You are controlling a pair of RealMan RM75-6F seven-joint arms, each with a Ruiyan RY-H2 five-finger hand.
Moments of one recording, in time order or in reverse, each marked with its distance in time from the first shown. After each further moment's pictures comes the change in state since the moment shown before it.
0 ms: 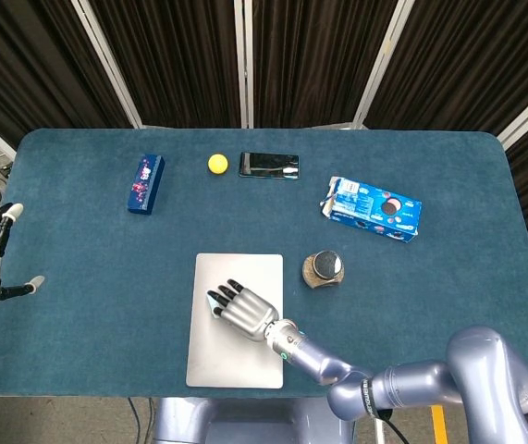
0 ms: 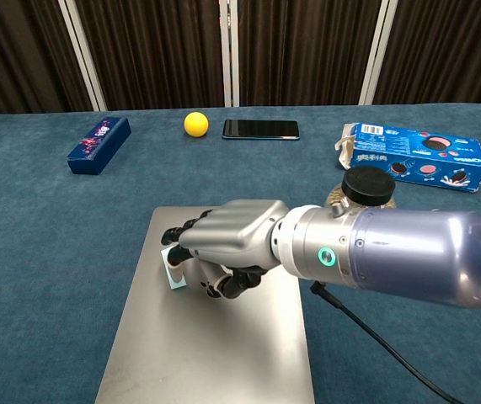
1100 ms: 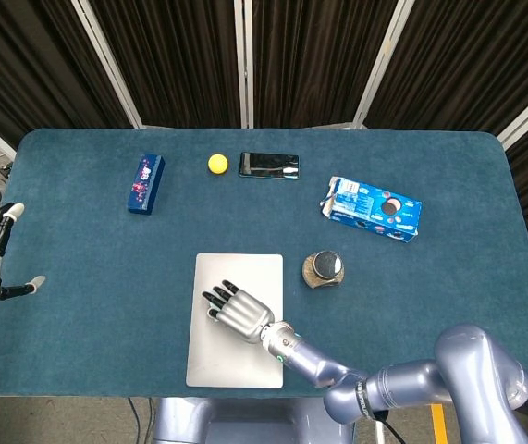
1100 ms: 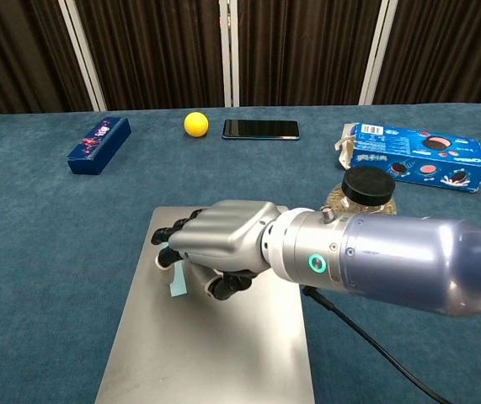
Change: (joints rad) left arm 0.005 0.005 -0.009 -0.004 0.006 -0.011 -0.008; right arm 0.037 -0.024 -0.035 0.011 -0.021 0.055 0.021
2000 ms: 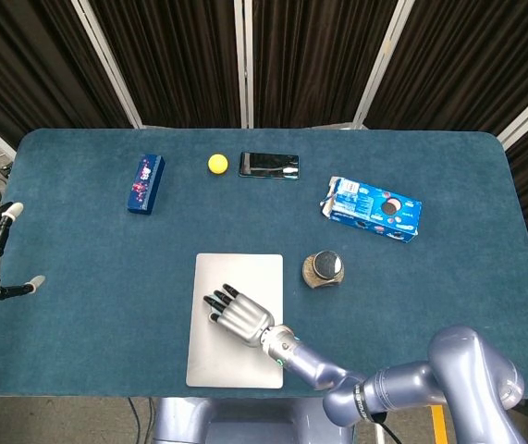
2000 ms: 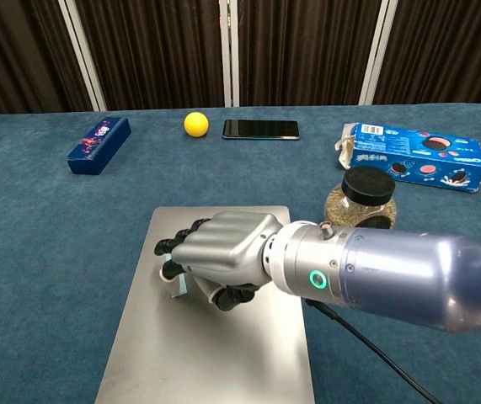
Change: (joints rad) left arm 0.004 0.010 -0.005 -0.005 0.005 -0.005 -0.021; right arm 0.001 -0.021 -0.027 0.020 -0.002 0.016 -0.020
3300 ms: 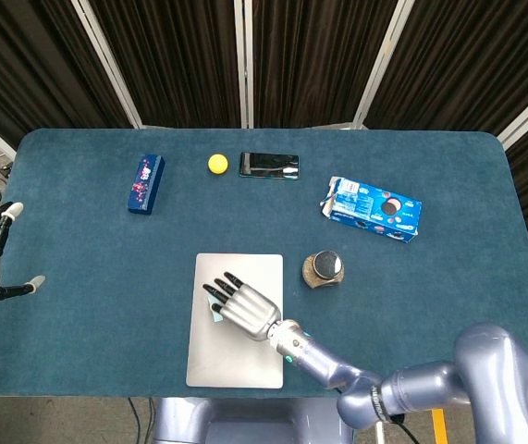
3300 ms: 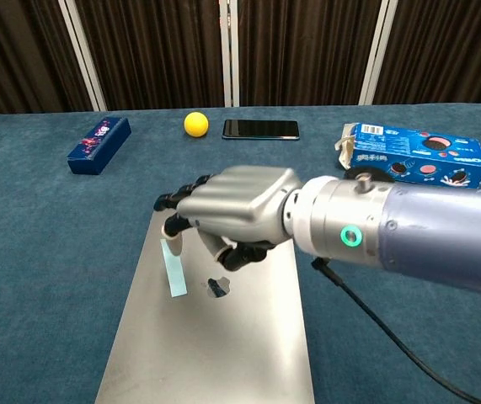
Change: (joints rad) left arm 0.003 0.007 -0.001 -0.005 0.008 -0.002 -0.012; right arm -0.047 0.131 0.017 -0.134 -0.109 0.085 0.025
